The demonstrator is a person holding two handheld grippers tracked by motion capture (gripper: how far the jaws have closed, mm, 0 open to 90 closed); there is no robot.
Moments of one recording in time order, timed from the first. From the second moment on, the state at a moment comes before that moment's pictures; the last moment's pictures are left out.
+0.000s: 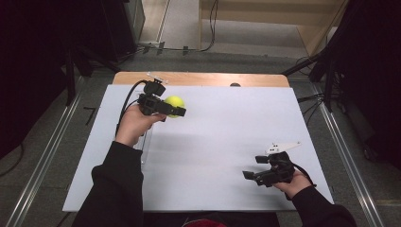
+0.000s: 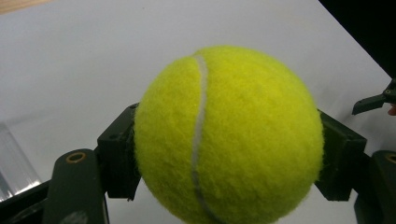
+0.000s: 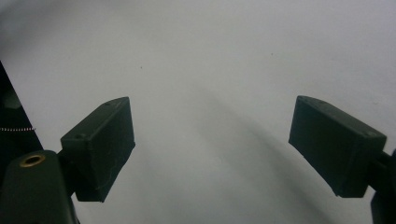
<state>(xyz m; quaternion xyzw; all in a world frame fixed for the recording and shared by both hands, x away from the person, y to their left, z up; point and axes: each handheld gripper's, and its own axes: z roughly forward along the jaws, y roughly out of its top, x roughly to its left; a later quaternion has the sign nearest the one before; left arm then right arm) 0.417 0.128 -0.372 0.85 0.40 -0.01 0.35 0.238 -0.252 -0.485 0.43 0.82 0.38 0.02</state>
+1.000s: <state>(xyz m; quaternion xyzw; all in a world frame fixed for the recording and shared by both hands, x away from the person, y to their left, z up) 0.414 0.166 -0.367 0.82 0.44 0.01 0.36 0.244 -0.247 -0.484 0.42 0.82 0.38 0.02</state>
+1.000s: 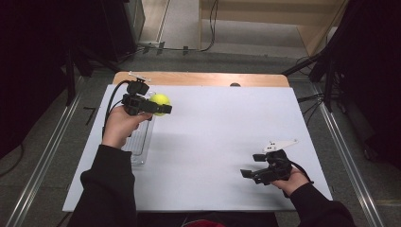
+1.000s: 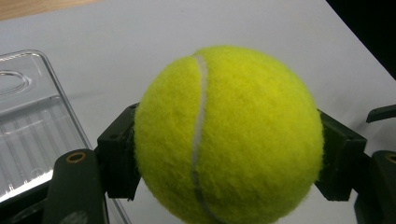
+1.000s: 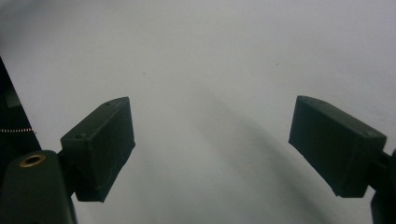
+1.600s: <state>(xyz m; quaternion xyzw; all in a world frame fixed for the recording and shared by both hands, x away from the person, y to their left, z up) 0.415 0.183 -0.365 0.81 0.46 0.03 0.36 0.245 -0.246 -0.484 0.42 0.83 0.38 0.02</state>
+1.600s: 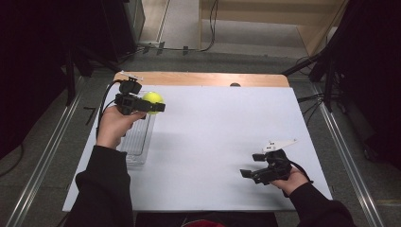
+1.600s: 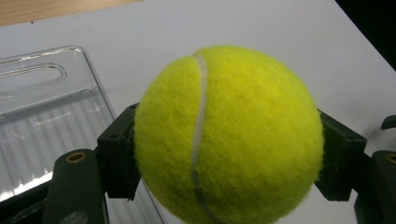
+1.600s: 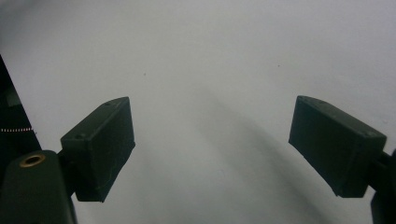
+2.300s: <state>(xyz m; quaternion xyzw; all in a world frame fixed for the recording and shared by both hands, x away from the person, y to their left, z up) 0.420 0.203 -0.370 0.80 0.49 0.06 0.35 0.245 -0.246 -0.484 0.42 0.83 0.38 0.02</state>
